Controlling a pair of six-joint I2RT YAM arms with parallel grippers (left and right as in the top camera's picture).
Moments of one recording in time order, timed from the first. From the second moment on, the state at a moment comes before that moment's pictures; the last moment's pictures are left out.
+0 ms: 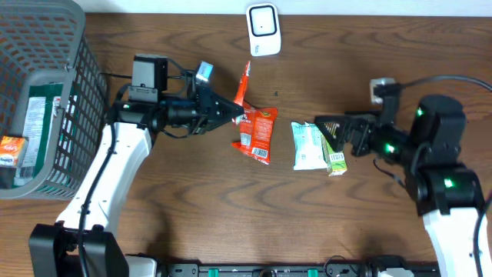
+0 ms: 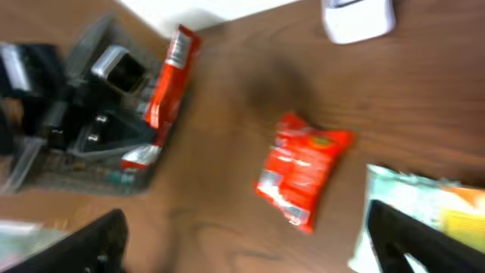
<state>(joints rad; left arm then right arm) -0.13 1.52 1.14 -0.52 1.16 -0.67 0.05 1.03 1.00 -0.58 -0.70 0.32</state>
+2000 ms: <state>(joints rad) -0.08 1.52 1.14 -0.28 1.34 -0.67 0.42 1.47 1.05 0.02 -0.76 0.61</state>
